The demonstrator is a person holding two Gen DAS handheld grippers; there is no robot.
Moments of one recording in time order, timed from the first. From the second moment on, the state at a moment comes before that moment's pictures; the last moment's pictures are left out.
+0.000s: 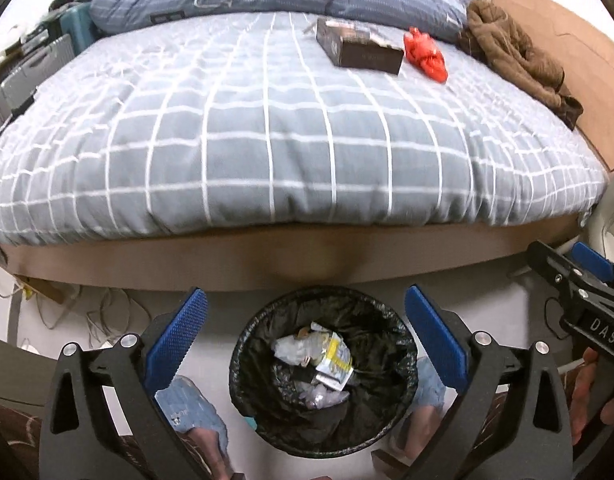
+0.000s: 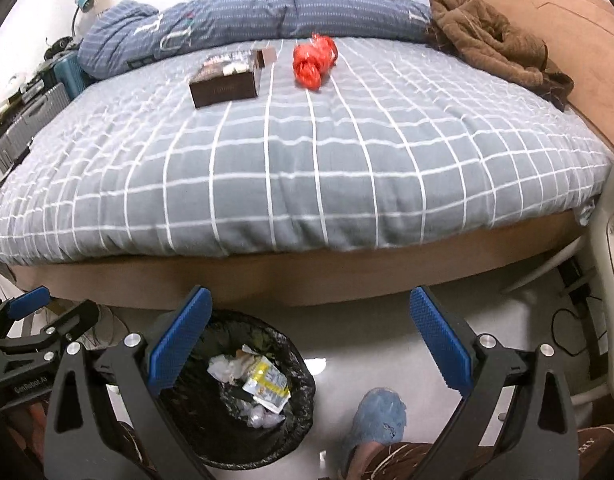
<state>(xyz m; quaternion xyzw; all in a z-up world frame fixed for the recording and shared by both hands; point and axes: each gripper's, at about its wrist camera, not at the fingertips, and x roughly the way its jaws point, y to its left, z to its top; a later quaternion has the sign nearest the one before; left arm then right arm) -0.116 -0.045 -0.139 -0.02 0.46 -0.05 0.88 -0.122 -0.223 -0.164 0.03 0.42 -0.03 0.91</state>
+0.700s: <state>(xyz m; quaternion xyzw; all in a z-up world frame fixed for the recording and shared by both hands) -0.073 -0.052 -0.074 -0.04 0.40 -0.06 0.91 -0.091 -0.225 -0.106 0.02 0.35 -0.03 0.93</state>
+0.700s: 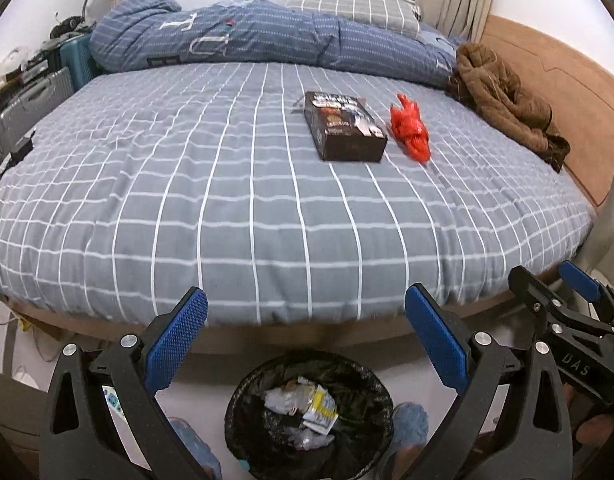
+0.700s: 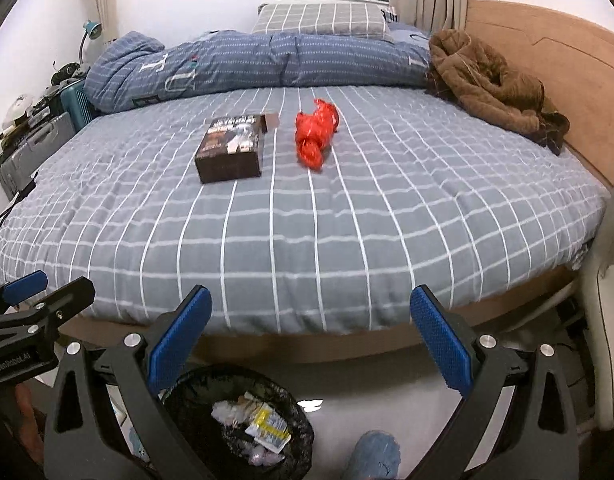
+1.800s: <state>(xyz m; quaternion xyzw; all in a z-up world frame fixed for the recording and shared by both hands) 0.079 -0.094 -0.048 -0.02 0.40 -0.06 0.91 0.068 -0.265 -0.074 0.02 0.34 -0.06 0.94</state>
